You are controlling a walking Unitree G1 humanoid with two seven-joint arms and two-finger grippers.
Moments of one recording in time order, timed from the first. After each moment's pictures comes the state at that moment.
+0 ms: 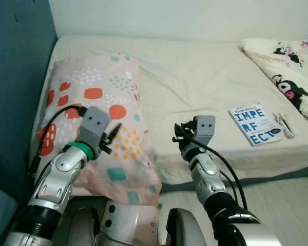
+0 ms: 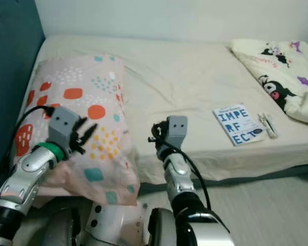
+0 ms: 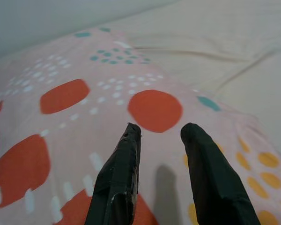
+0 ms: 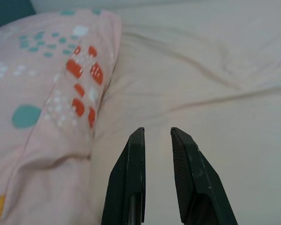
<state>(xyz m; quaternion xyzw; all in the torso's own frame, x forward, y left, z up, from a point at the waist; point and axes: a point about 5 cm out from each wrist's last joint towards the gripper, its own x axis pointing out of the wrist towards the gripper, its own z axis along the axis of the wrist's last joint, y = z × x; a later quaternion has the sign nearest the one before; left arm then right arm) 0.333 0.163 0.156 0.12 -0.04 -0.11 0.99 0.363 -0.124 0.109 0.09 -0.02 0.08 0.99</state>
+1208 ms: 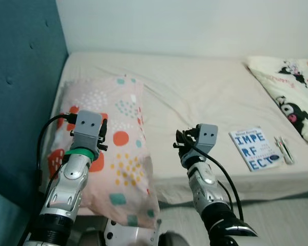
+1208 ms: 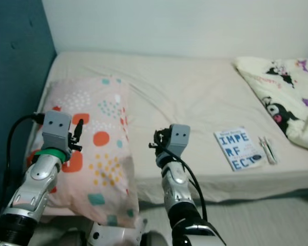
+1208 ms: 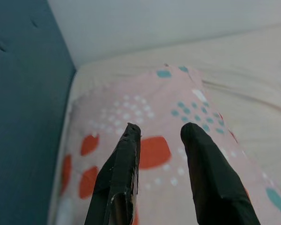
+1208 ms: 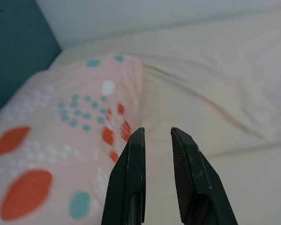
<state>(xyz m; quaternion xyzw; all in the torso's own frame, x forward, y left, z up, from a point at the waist) 0.329 0.161 0.142 0.10 -0.05 0.00 0.99 0.351 -0.118 0.095 0.13 -0.01 0.07 0.99</state>
